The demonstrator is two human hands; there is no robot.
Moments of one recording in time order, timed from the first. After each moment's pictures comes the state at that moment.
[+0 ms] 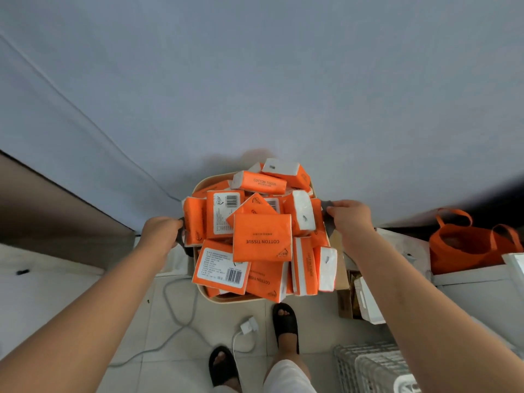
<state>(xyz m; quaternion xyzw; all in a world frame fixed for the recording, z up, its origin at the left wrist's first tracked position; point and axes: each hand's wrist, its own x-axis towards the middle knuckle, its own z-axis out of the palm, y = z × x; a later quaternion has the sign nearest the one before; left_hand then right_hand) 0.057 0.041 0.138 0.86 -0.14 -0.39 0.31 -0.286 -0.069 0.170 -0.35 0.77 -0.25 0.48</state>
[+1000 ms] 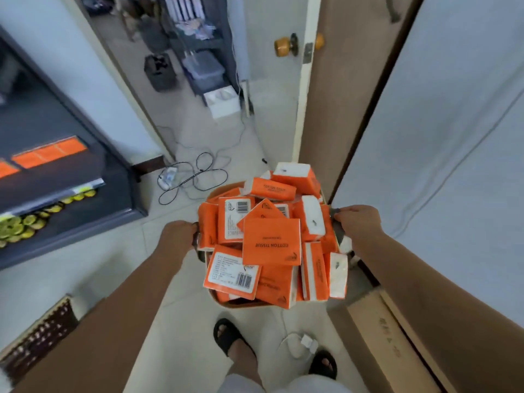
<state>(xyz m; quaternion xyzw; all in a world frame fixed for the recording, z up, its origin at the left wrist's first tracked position) 0.116 0.550 0.229 0.81 0.29 -0.15 0.48 0.070 0.193 0.253 -0.72 0.43 0.04 0.54</state>
